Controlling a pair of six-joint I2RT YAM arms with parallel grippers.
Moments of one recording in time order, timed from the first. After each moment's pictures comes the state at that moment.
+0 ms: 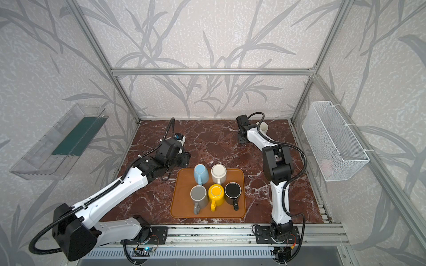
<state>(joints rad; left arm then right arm) -0.60 1.23 1.03 -0.57 -0.22 -0.34 0.28 2.15 1.72 -0.64 0.32 0.13</state>
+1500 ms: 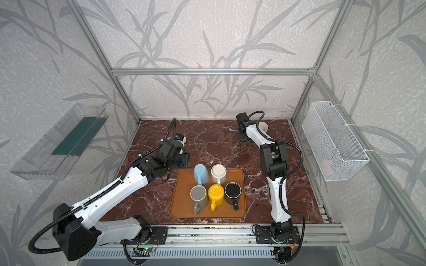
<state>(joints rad) -0.62 1.23 1.05 -0.61 -0.25 -0.31 0.26 2.26 1.89 -0.76 0.34 0.19</state>
